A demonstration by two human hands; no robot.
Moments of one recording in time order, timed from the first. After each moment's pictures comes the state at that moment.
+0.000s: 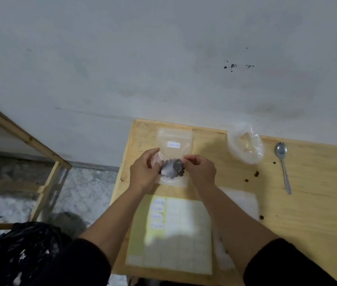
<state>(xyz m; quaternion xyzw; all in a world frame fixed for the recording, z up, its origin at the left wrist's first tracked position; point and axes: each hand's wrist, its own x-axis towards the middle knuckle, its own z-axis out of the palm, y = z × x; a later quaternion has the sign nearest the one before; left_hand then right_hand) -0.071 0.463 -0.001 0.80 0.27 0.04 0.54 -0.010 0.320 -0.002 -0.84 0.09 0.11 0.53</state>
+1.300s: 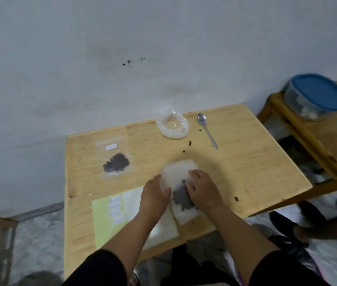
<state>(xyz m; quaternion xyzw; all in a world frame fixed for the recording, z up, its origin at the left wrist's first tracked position) -0.120 0.315 -0.021 0.91 0.06 -0.16 0.37 -0.123 0.156 0.003 -0.98 -0.02 0.05 0.21</state>
